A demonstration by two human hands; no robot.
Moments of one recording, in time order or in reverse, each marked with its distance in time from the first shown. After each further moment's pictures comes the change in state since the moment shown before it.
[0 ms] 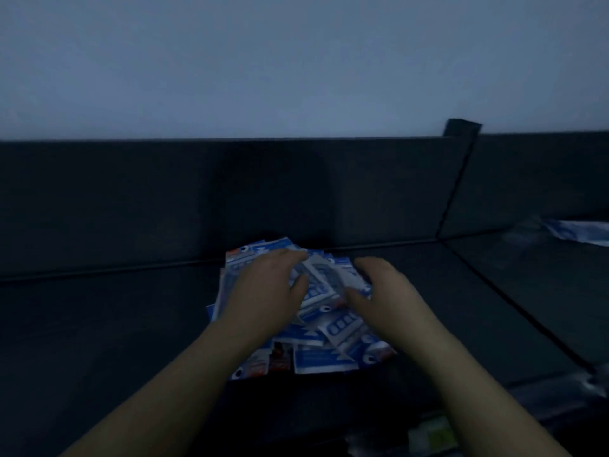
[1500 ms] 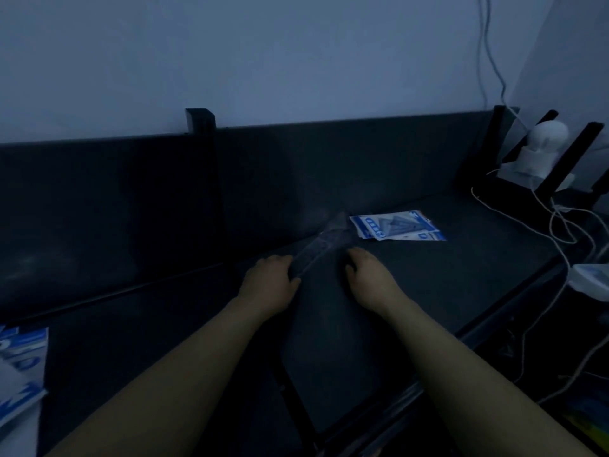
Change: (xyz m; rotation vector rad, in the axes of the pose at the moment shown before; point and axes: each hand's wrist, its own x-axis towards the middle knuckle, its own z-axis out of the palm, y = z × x) left_hand 0.215 0.269 0.277 0.017 -0.296 0.150; right_hand 0.073 0.394 -0.164 -0.114 0.083 0.293
